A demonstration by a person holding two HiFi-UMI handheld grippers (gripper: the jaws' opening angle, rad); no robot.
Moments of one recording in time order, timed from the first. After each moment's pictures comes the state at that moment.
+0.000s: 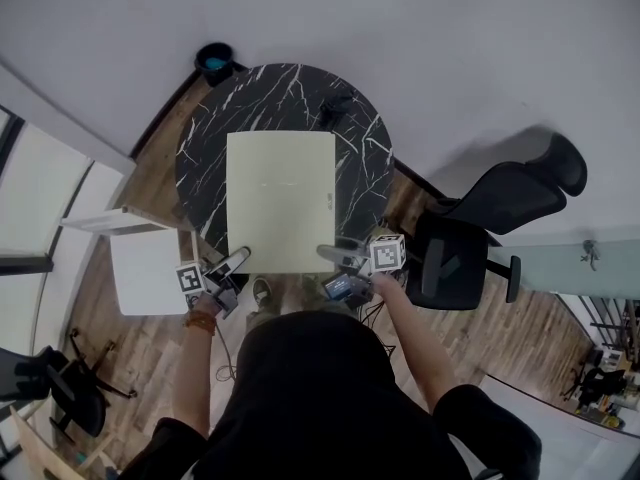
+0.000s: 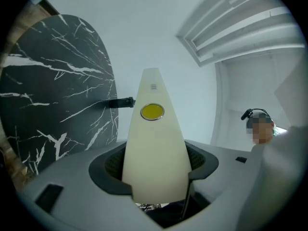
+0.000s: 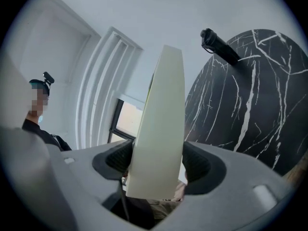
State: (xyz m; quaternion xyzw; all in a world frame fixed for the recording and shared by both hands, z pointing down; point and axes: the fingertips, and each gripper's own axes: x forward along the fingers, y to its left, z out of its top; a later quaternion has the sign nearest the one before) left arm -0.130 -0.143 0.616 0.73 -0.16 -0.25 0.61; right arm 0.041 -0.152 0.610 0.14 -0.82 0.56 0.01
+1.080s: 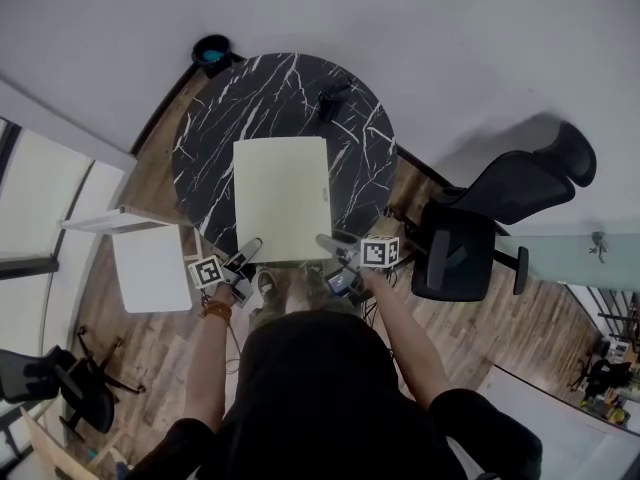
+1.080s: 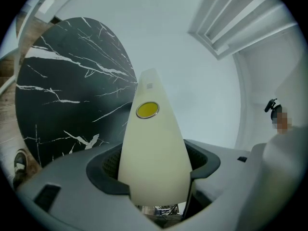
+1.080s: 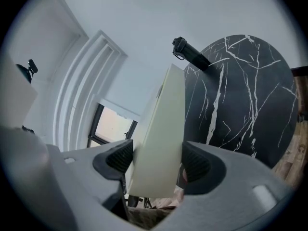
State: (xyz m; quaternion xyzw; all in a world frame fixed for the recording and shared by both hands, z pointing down) left arm -0.113 -0.153 0.721 0.70 -0.28 -0.16 0.63; right arm 0.067 -0.167 0.701 0.25 -0.79 0.56 0.02
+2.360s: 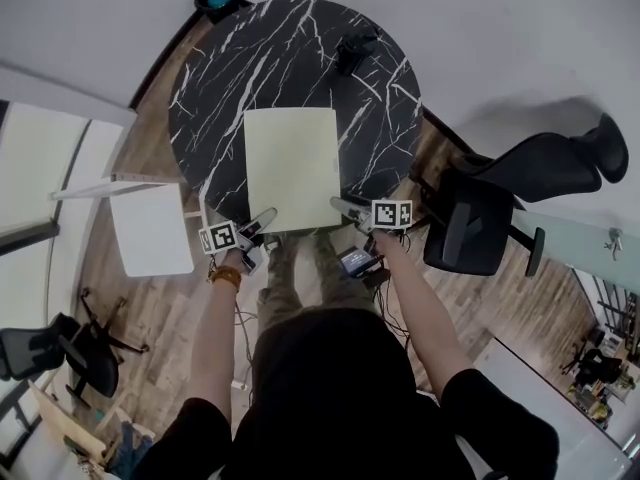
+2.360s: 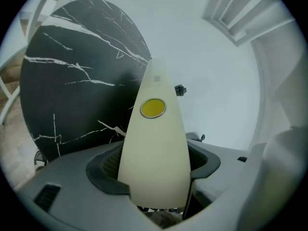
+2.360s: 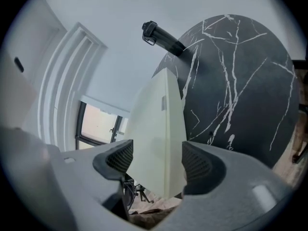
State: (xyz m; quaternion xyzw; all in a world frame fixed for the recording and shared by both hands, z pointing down) left arm -0.102 -0.148 0.818 0.67 -0.30 -0.09 0.67; right arm 0.084 -0.183 0.806 0.27 -0.74 0.61 0.09
